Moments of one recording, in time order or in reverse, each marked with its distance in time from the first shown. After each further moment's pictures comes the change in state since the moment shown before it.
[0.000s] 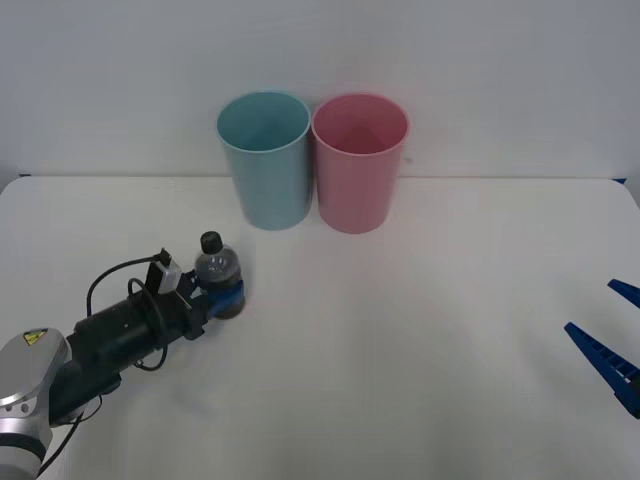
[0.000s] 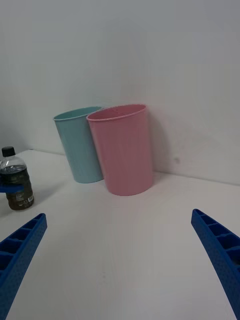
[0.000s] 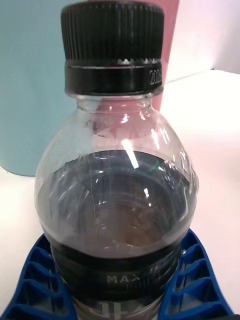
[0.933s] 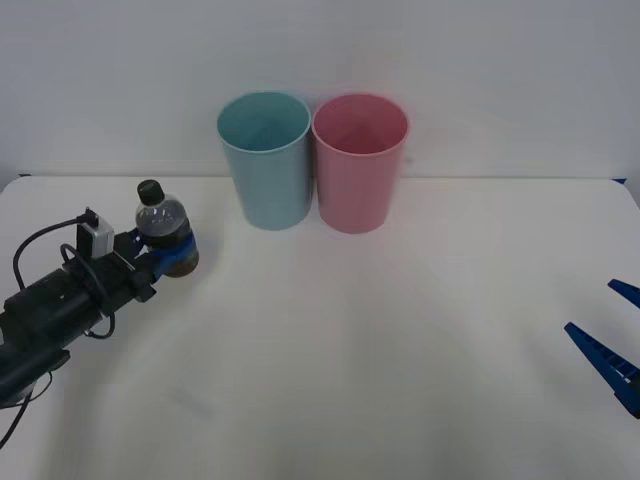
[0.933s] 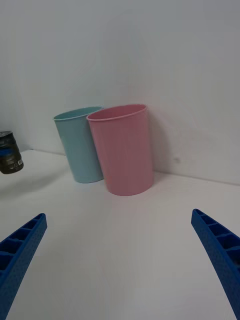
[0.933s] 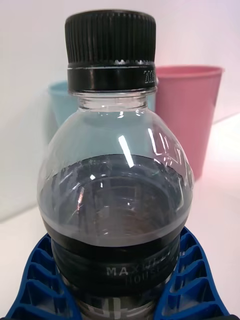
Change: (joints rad) right arm 0.000 0.000 0.000 0.000 0.000 0.000 0.000; left arm 0.031 0.056 0.145 -0.193 0.075 -0.007 0.058
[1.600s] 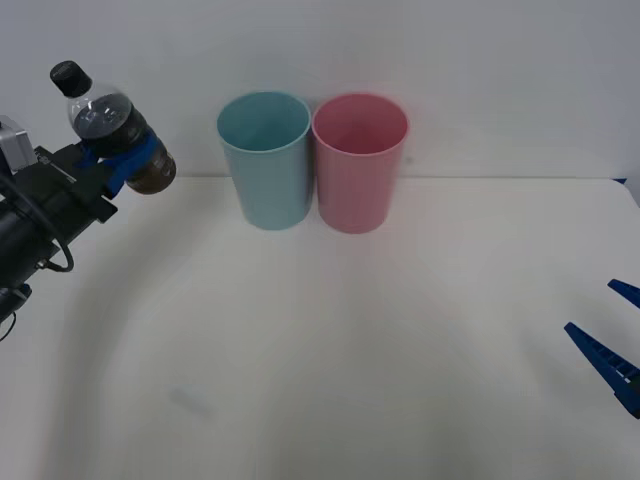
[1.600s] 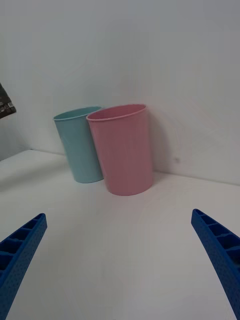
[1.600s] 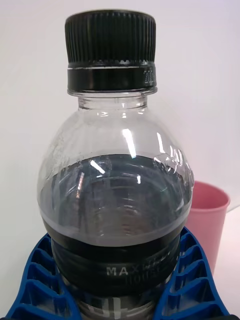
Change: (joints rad) right arm 0.000 0.000 0.000 0.000 0.000 0.000 0.000; left arm -0.040 0.011 0.095 -0.308 0.018 0.047 0.354
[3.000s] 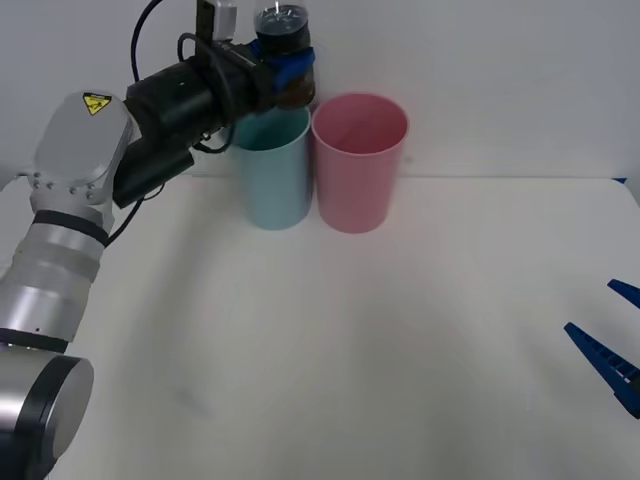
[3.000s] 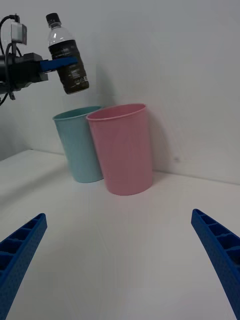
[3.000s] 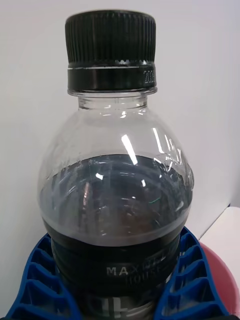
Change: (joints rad) right arm 0.000 0.000 0.000 0.000 0.000 0.000 0.000; left arm -0.631 -0.061 -0.383 0.494 -0.252 0.227 0.103
